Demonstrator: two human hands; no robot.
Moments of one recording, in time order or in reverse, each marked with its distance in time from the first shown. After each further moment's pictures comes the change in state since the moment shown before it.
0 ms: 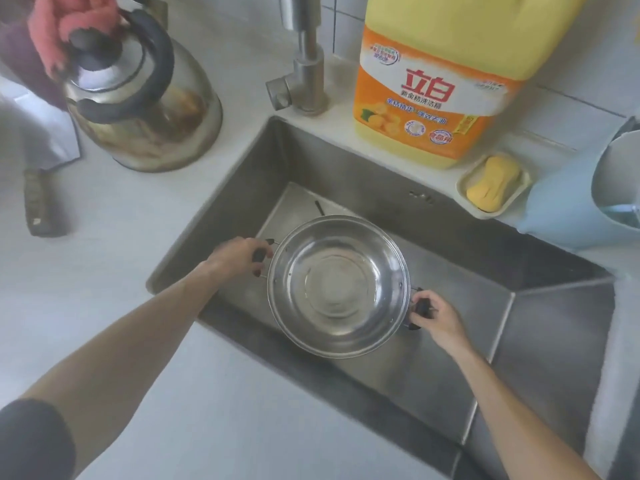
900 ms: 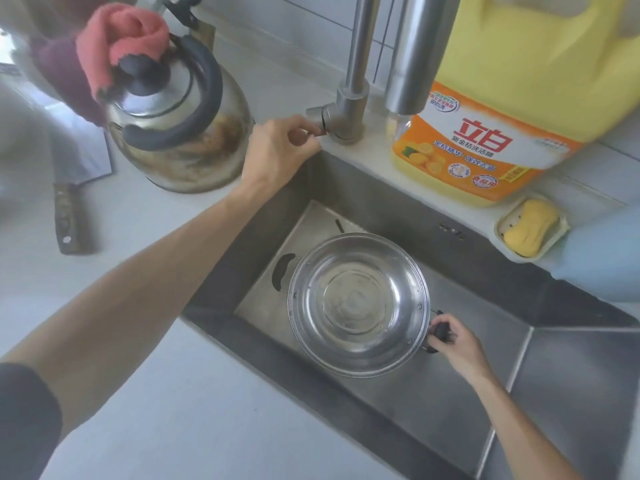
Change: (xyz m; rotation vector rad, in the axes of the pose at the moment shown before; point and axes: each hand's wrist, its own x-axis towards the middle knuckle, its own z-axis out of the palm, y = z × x) left_hand 0.018 0.061 -0.161 -0.590 0.851 0.230; right_hand 0.010 -0.018 0.004 -0.002 0.004 0.041
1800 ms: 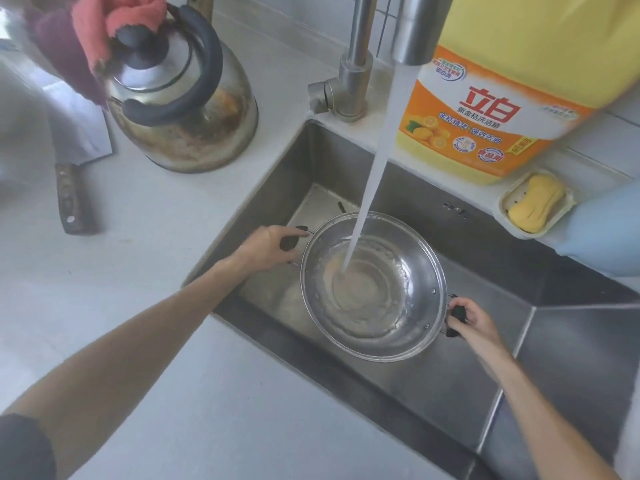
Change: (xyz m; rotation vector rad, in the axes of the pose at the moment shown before) left_hand -0.118 -0.085 0.018 0.221 -0.682 -0.191; right_hand -0.003 0.018 -0.015 0.205 -0.002 0.032
